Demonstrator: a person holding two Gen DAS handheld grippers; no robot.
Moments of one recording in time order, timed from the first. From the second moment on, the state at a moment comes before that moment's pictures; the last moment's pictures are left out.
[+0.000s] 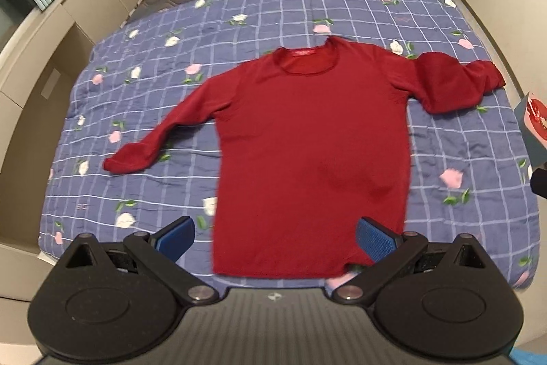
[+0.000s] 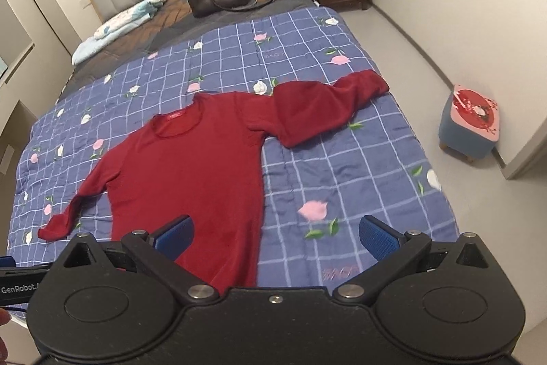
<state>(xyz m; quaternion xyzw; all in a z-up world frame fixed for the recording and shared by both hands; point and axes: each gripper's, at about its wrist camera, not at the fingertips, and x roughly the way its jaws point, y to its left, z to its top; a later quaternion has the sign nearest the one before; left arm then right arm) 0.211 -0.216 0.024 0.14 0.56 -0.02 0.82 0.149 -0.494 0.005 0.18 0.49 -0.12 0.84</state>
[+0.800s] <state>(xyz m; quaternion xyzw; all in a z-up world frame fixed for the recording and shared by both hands) 0.303 -0.393 -0.090 0.15 0.62 -0.03 0.77 0.270 -0.676 -0.146 0.18 0.57 -0.14 0.79</state>
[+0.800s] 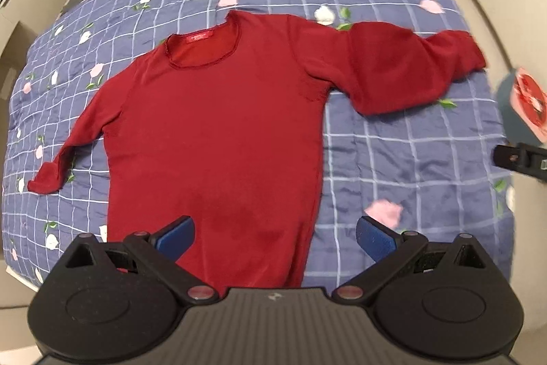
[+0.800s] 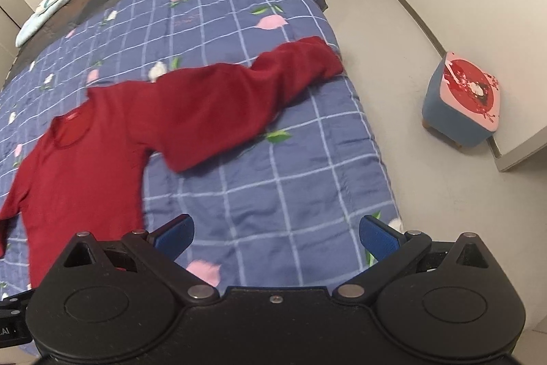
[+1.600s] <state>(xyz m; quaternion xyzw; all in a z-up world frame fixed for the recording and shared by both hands) 0.339 -0.383 -0.186 0.11 0.66 0.04 0.74 0.377 -0.818 -0.274 0.39 0.46 -0.17 0.78</state>
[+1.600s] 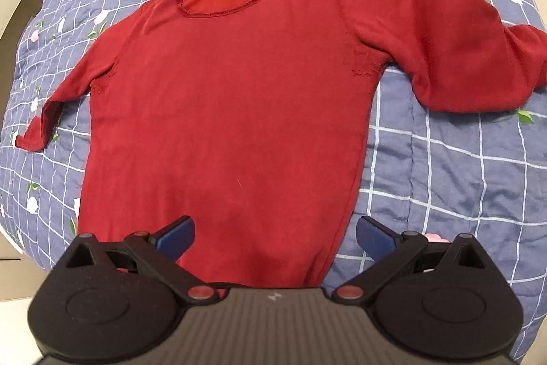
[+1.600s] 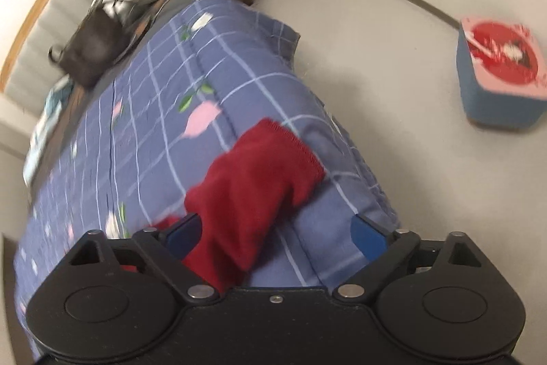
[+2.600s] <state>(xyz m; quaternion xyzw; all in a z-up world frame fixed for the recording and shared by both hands) 0.323 -0.372 -0.140 0.10 0.63 0.04 0.77 0.317 -0.883 -0.239 0.43 0.40 -0.29 0.76</state>
